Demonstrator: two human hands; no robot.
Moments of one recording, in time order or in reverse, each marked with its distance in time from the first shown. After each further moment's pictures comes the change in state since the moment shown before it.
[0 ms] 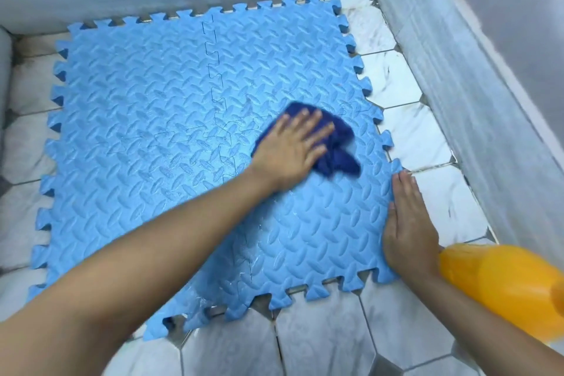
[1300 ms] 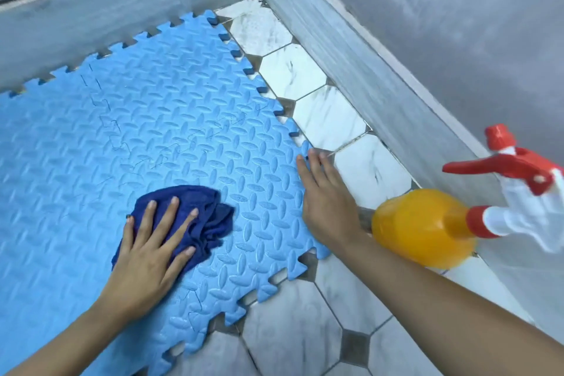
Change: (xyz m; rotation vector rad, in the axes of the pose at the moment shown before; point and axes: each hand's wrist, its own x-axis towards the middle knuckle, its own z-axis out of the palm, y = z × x) left_hand -0.154 -0.045 0.006 0.042 -0.133 -0.020; right_hand 0.013 -0.022 0.001 -0.191 -0.128 -0.001
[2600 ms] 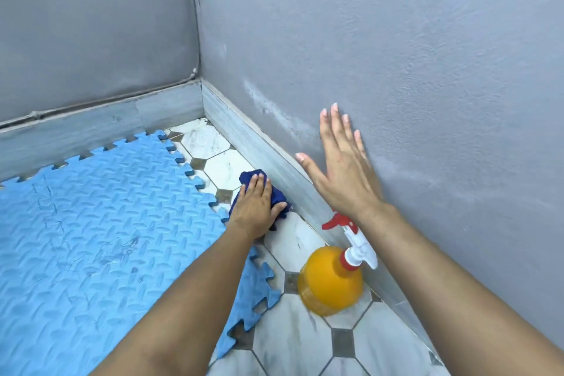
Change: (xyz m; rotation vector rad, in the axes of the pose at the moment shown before) left_hand 0.228 0.226 -0.093 -0.126 0.097 0.148; right_hand 0.010 0.046 -0.256 -0.042 0.359 0.094
